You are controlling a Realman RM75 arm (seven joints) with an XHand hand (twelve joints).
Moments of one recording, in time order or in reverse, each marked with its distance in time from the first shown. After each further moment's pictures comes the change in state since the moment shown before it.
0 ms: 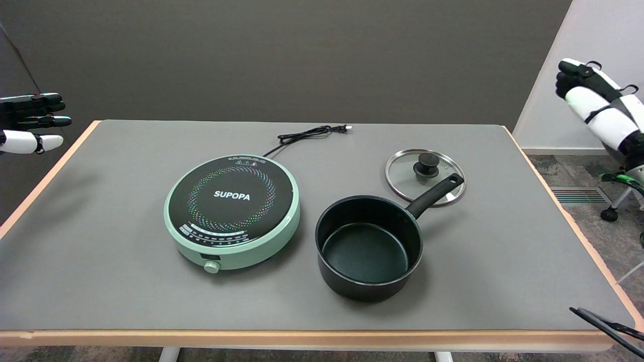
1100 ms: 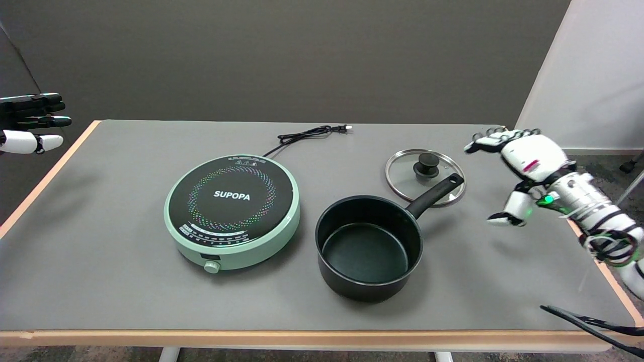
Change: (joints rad) arm 0.140 0.055 -0.250 -0.193 -0.277 -0.038 -0.924
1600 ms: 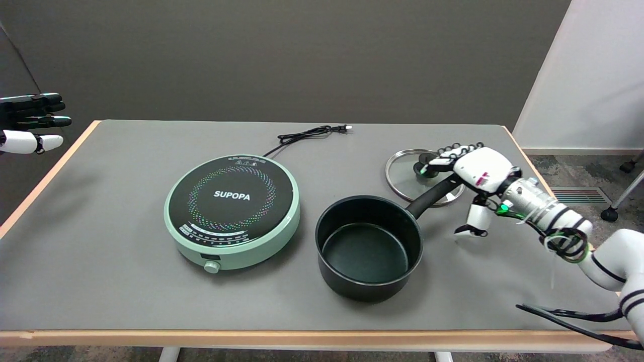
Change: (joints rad) arm 0.106 0.009 -0.204 -0.062 -0.111 -0.017 -0.007
